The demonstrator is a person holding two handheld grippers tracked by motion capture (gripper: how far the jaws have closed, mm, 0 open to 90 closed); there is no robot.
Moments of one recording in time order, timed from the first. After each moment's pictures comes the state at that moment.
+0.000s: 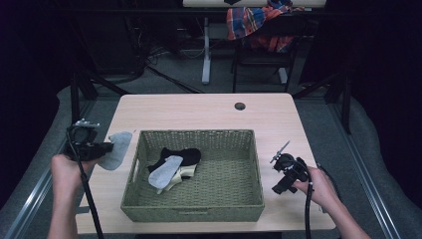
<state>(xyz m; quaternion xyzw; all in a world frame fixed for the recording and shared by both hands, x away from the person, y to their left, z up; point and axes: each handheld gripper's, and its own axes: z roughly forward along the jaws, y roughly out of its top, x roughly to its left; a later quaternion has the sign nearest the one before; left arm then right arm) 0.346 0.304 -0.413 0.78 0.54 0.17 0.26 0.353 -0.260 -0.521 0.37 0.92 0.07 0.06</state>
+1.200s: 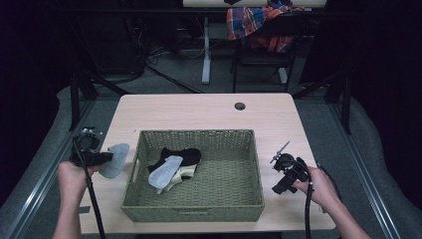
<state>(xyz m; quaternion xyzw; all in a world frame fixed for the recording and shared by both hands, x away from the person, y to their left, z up) 0.363 0.320 -0.467 0.77 0.58 0.14 0.22 0.353 -0.260 -0.520 0.37 0.92 0.07 0.06</state>
